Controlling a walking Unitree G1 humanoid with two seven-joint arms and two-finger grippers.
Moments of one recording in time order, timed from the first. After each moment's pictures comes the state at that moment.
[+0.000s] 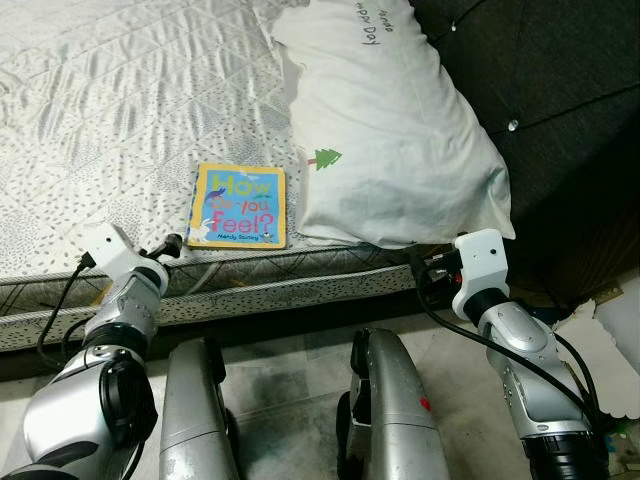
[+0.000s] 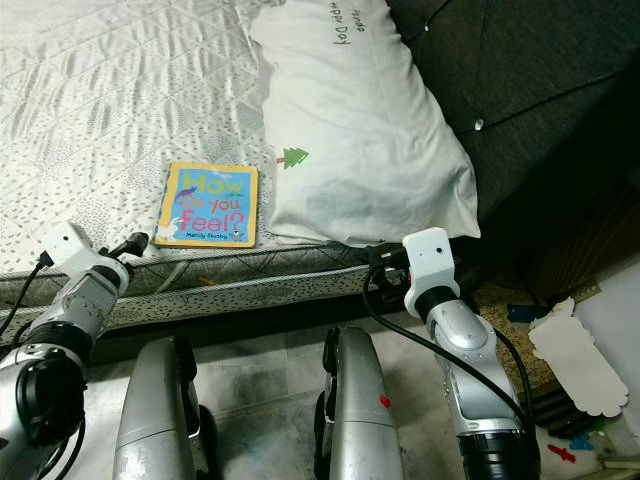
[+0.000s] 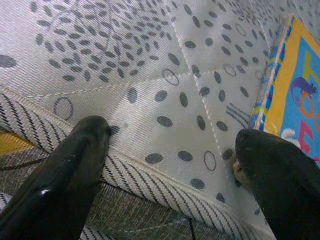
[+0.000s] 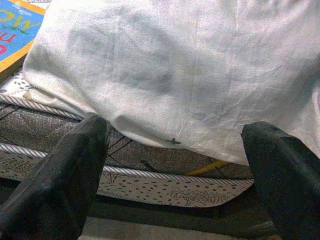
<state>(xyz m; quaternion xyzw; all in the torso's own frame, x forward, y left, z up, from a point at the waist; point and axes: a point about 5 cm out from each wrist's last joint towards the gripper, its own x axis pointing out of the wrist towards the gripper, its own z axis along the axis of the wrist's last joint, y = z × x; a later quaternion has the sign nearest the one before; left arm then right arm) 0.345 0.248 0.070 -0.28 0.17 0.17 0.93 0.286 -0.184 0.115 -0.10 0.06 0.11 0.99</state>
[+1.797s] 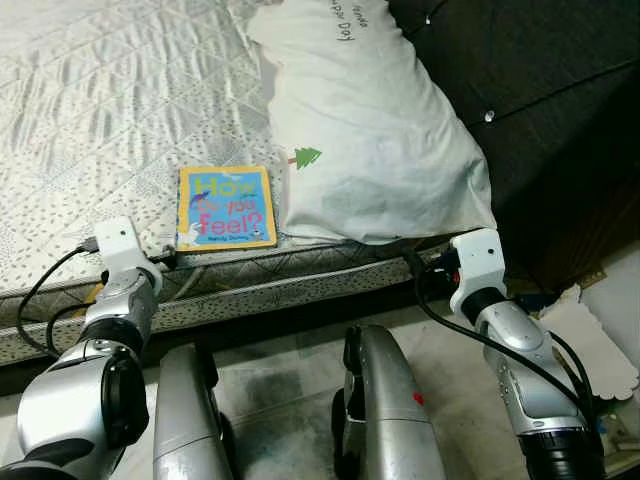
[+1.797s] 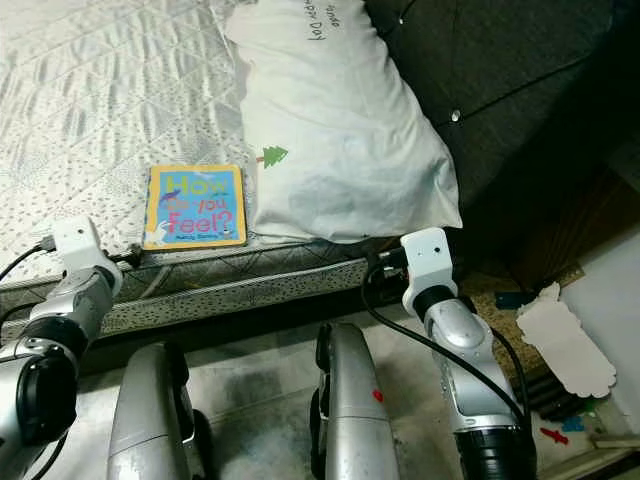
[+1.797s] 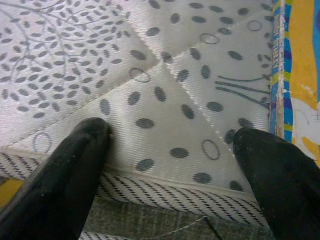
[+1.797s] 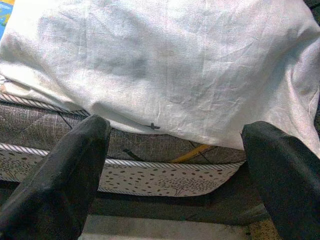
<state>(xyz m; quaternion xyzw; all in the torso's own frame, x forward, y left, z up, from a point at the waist) 0.346 0.254 0.072 -0.07 0.23 0.17 0.96 0.289 -0.183 0.112 -0.10 0.06 0.11 0.99</state>
